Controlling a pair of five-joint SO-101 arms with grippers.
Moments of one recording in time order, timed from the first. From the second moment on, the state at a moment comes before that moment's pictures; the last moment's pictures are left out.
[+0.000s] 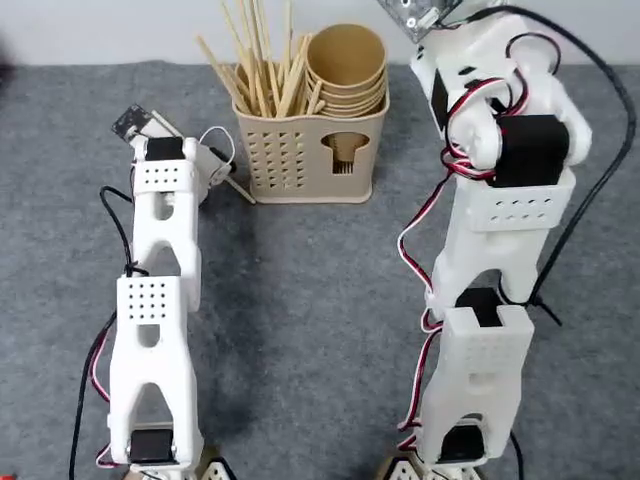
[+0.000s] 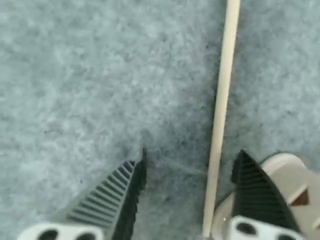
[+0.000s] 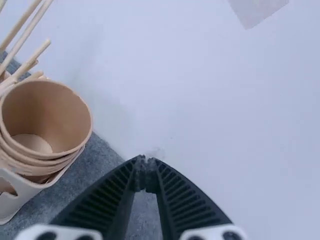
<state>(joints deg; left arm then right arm) -7.6 73.6 -69.0 85.6 57.3 -6.2 30.2 -94.2 88.1 41.8</state>
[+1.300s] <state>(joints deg) -11.3 74.2 -91.7 90.7 43.6 -6.4 30.2 -94.2 87.3 41.8</state>
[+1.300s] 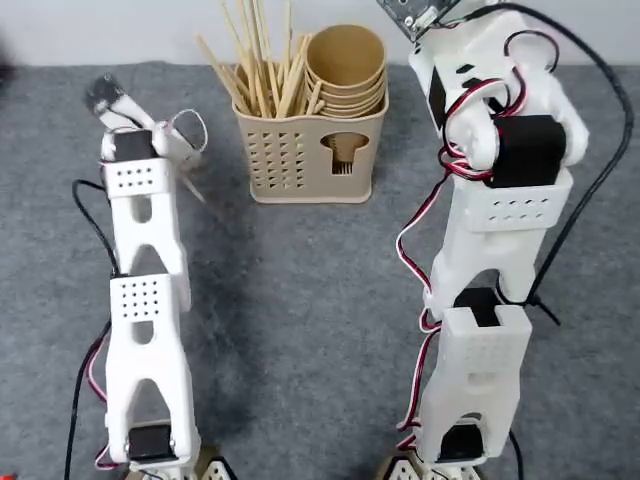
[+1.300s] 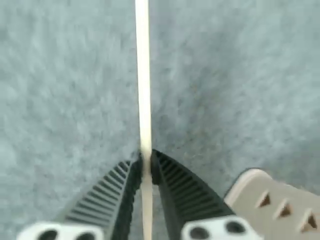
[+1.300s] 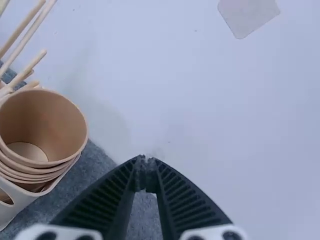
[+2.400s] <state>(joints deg) 5.0 36.4 -92.2 82.2 24.6 -6.4 30.2 -94.2 87.3 41.8</state>
